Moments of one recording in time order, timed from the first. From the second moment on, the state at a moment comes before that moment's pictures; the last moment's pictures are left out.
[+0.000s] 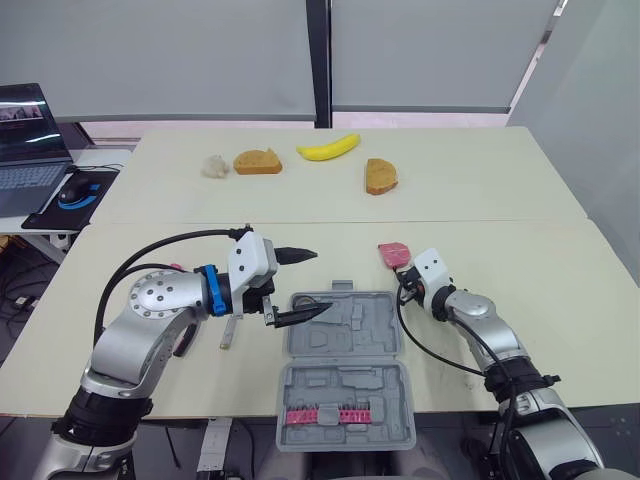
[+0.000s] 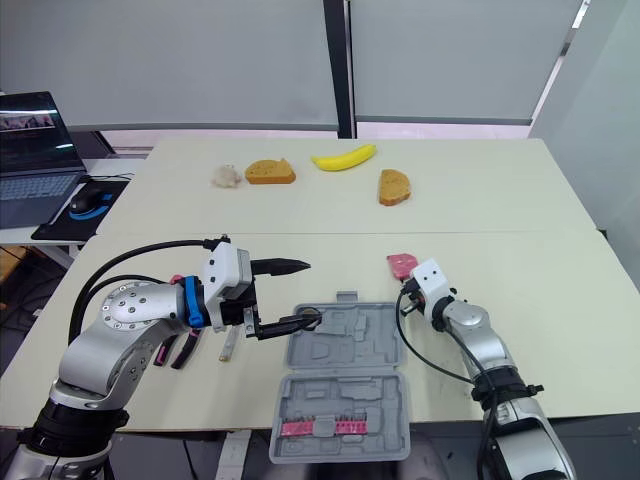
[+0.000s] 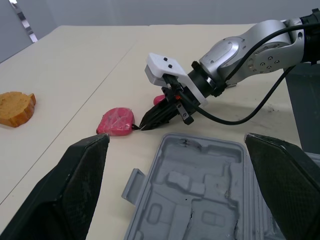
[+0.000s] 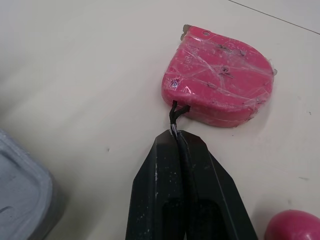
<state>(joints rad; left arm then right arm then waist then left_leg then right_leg) -0.27 0.69 -0.04 -0.35 -0.43 0.38 -1.01 -0.45 -0.29 0.13 0.46 0.02 0.22 0.48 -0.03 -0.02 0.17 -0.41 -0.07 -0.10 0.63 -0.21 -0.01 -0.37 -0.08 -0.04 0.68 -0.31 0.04</state>
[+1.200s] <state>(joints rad) -0.20 0.74 -0.13 -0.44 -0.47 0.44 -1.12 0.26 -0.71 -0.03 -0.38 0.21 0.62 0.74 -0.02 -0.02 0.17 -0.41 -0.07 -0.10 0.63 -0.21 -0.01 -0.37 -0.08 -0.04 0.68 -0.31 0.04</state>
